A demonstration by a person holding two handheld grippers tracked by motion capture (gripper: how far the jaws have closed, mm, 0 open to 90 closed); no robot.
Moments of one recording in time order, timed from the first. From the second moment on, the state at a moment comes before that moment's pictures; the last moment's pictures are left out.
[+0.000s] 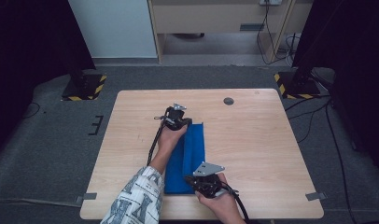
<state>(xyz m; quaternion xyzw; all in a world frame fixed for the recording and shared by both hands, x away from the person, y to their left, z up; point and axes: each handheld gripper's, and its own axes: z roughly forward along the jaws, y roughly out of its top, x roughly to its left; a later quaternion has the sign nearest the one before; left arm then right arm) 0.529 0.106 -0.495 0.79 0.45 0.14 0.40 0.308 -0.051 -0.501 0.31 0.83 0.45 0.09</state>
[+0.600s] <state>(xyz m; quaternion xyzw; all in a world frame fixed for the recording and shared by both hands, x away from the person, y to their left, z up) 0.529 0.098 -0.501 0.79 0.45 0.13 0.40 0.308 -0.060 -0.504 0.32 0.83 0.44 0.08</state>
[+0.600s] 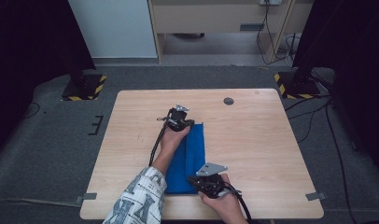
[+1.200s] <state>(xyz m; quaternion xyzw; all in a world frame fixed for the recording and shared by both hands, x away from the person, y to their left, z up) 0.528 0.106 -0.490 0.78 0.43 0.15 0.42 0.316 -0.076 -0.506 0.35 0.83 0.42 0.10</state>
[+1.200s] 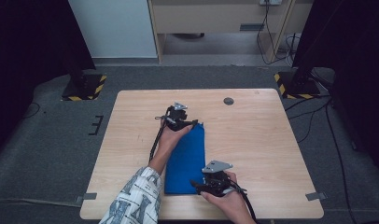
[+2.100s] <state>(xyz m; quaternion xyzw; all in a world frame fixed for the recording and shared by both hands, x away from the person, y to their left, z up) 0.504 0.160 -0.482 0.79 0.44 0.15 0.39 0.389 -0.089 -0.515 0.37 0.83 0.39 0.13</state>
